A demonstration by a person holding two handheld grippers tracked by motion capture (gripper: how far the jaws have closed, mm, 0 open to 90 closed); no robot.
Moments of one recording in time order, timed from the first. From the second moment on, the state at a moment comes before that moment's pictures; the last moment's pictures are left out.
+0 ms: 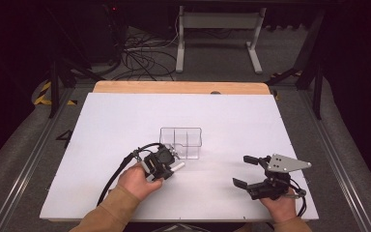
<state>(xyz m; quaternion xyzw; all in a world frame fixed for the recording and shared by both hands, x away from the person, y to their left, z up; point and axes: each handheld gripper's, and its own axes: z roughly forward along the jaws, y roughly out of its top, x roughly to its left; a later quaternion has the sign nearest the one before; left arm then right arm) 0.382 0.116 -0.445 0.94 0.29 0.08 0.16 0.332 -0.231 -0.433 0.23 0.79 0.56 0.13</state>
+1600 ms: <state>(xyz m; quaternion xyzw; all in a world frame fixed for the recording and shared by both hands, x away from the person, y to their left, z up) 0.356 0.152 -0.371 0.82 0.26 0.15 0.49 0.332 -0.229 -0.434 0.23 0.79 0.55 0.13</state>
